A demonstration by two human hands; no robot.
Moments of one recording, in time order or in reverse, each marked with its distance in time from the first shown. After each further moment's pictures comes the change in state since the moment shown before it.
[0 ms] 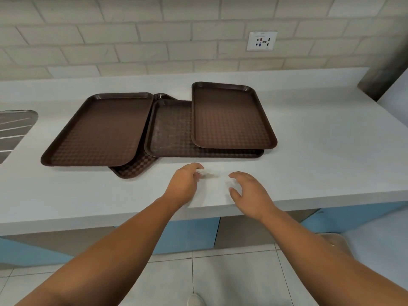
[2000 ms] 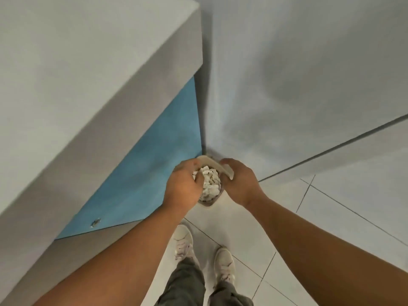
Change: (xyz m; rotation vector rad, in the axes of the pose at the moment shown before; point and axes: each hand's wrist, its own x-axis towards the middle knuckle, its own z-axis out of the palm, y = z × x) left_hand 0.030 0.338 0.679 0.089 -0.609 0.383; right_hand -0.215 0.632 -0.079 0.452 0.413 0.943
